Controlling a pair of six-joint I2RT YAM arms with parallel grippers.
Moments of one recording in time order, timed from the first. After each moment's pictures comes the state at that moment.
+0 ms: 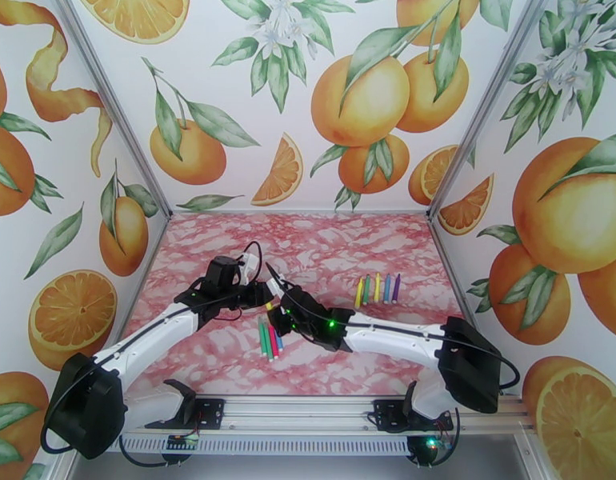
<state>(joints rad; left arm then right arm) -0.44 1.25 0.76 -0.23 0.50 -0.65 1.05 1.56 0.96 -0.05 0.08 0.42</state>
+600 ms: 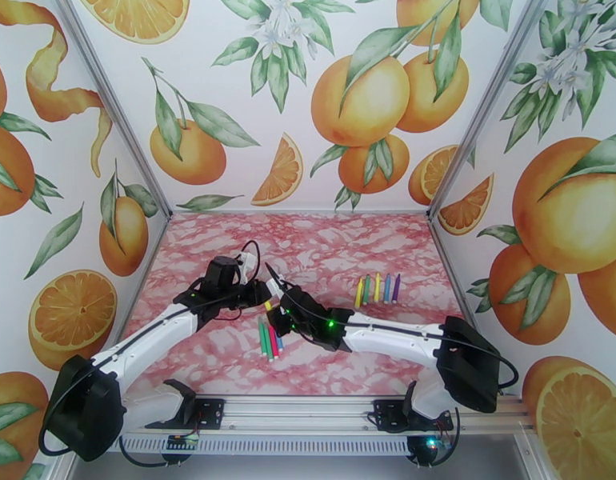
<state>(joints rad) -0.45 1.24 0.76 -0.24 0.45 -0.67 1.05 1.56 0.96 -0.05 0.07 0.43</state>
